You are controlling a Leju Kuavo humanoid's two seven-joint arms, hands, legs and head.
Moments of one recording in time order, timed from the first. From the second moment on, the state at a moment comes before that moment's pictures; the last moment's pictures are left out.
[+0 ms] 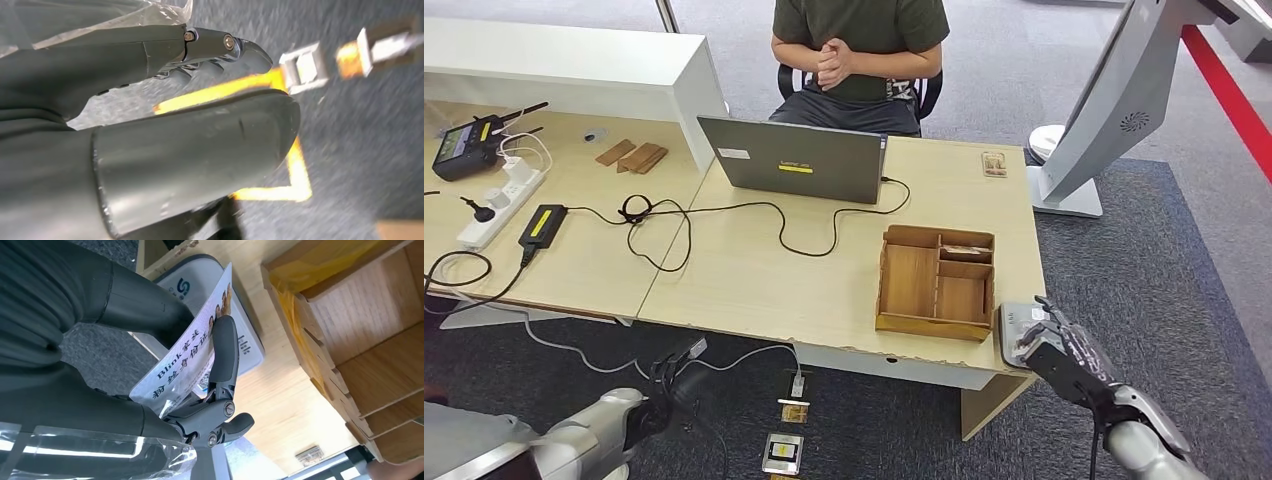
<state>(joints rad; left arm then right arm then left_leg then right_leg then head) -0.55 0.27 -1.26 -0.20 1.02 0.00 0.21 -0.43 -0.55 0.72 -0.93 0.24 -0.17 -0.36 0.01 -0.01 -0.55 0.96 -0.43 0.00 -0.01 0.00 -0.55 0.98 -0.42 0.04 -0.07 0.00</state>
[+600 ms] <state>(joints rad) -0.54 0.22 -1.05 -0.26 0.81 0.20 0.00 -0.38 -0.50 0.56 -1.06 0.35 -0.13 -0.20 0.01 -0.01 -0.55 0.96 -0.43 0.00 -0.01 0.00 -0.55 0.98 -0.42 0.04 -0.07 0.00</state>
